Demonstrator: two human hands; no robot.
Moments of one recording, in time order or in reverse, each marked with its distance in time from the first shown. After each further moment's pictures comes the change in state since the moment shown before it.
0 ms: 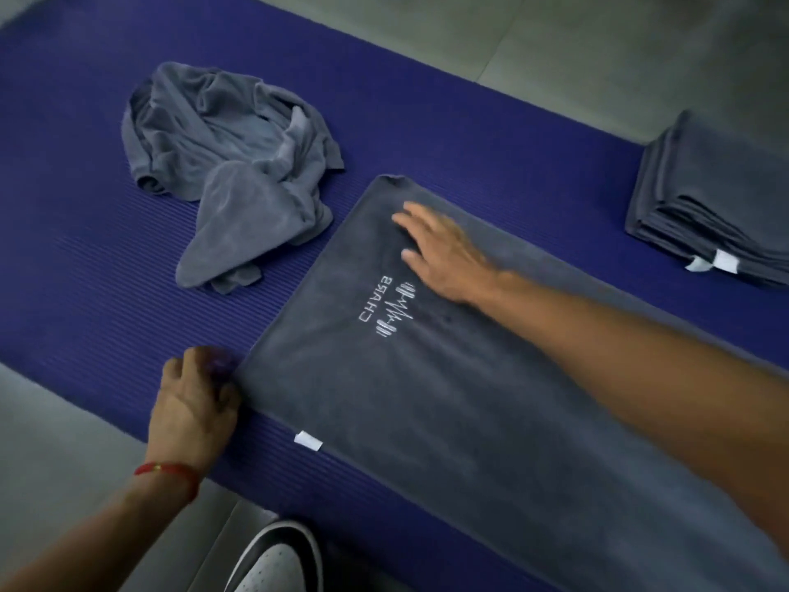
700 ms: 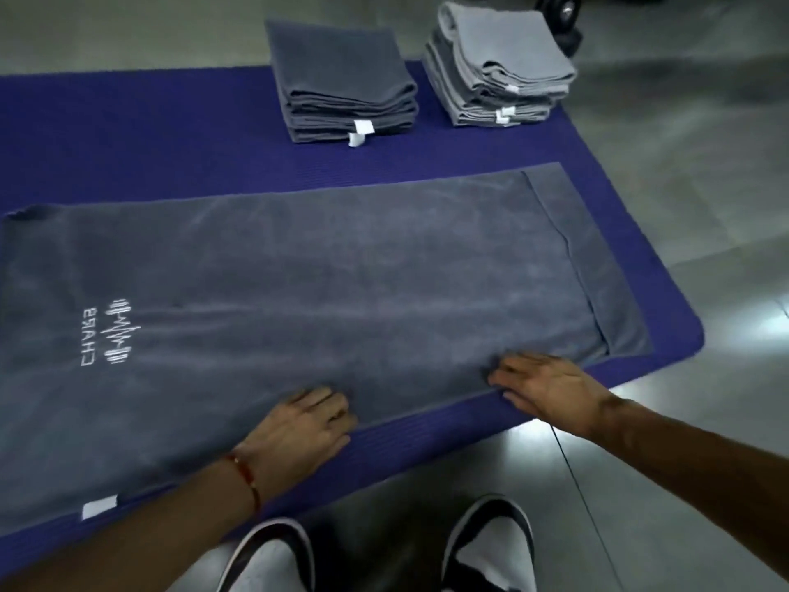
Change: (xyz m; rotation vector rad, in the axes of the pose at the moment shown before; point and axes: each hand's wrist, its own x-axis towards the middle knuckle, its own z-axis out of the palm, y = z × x) left_hand -0.119 0.171 0.151 0.405 -0.570 1.767; right_hand -0.556 0.021 0.009 -0.305 0.025 0.423
